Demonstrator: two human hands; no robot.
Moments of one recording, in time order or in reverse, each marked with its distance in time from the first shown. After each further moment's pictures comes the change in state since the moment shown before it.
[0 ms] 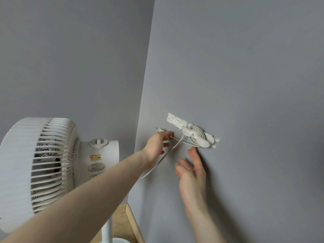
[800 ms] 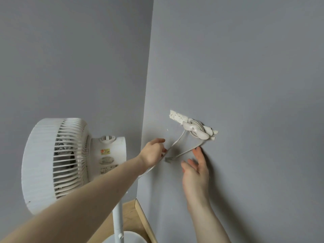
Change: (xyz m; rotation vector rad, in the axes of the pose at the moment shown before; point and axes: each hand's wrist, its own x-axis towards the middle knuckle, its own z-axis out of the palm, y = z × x) left_hand -0.030 -0.025 -0.021 0.221 0.049 -0.045; right_hand -0.020 0.005 -0.008 0.012 0.080 -0.005
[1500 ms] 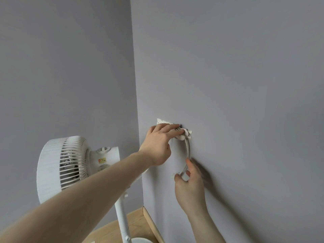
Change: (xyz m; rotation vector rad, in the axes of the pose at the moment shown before) left_hand -0.049 0.071 0.044 1.121 0.147 0.852; right_hand -0.040 -0.019 -0.059 -0.232 -0.096 -0.055
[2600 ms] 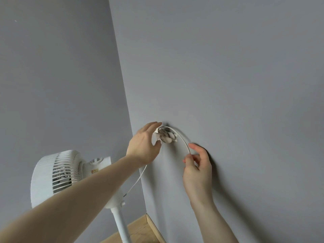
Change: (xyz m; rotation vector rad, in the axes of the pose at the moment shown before) left_hand 0.008 0.011 -0.011 -0.103 0.092 -0.244; right_hand 0.013 -0.024 -0.043 0.397 0.204 -0.097
